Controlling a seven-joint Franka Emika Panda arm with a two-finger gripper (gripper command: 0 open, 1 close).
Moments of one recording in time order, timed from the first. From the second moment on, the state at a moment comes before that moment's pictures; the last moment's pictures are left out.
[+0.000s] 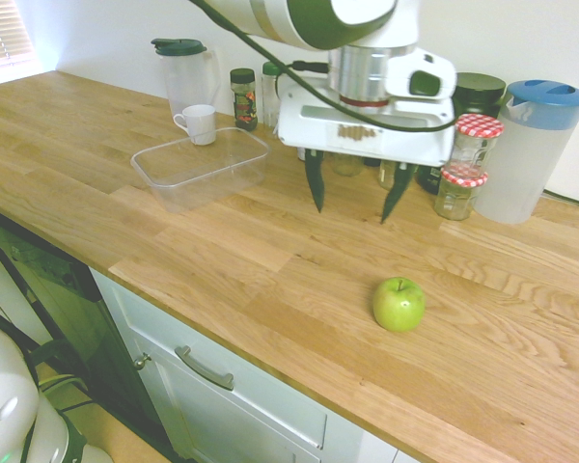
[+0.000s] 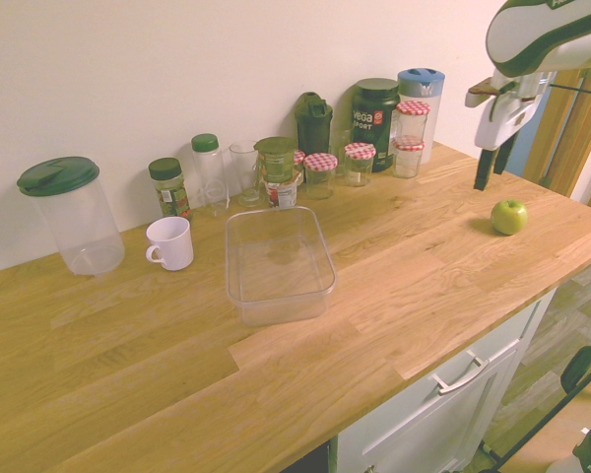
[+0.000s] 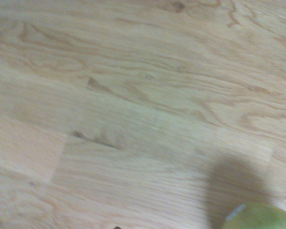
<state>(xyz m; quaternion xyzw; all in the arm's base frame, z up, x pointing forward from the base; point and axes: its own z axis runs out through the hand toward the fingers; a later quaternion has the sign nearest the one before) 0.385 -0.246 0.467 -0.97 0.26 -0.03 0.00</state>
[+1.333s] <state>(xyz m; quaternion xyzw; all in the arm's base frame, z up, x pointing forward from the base) 0.402 -0.296 0.358 -0.97 0.22 0.03 -0.05</state>
